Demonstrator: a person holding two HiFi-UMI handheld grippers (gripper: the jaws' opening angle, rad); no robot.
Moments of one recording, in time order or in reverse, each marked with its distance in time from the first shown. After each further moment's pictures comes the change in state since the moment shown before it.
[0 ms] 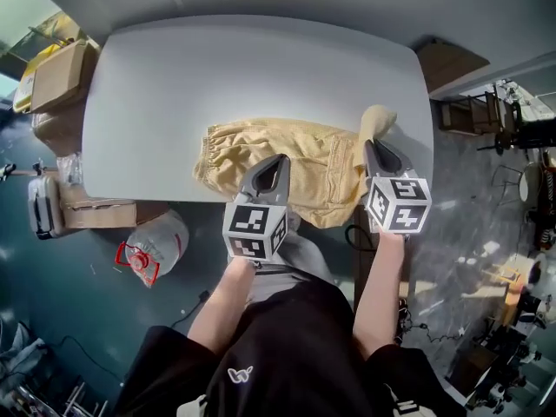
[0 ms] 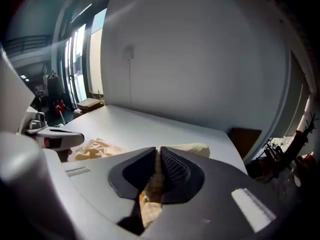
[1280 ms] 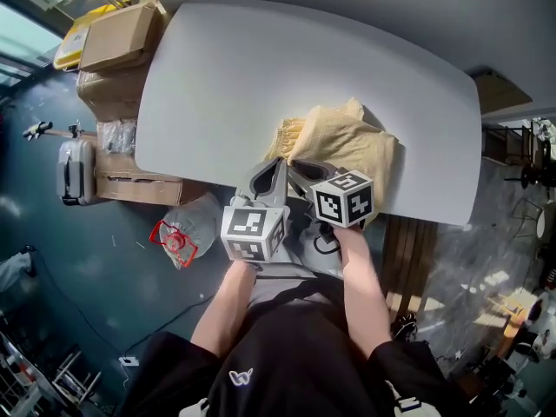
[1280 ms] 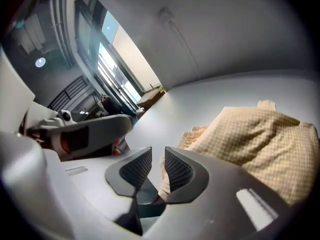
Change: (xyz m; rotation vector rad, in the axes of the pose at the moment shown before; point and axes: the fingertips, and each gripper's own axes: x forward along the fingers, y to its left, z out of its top) left arm -0.113 0.157 0.005 -0.061 0.007 0.208; right arm 0.083 0.354 -0.042 0.127 0.207 0.744
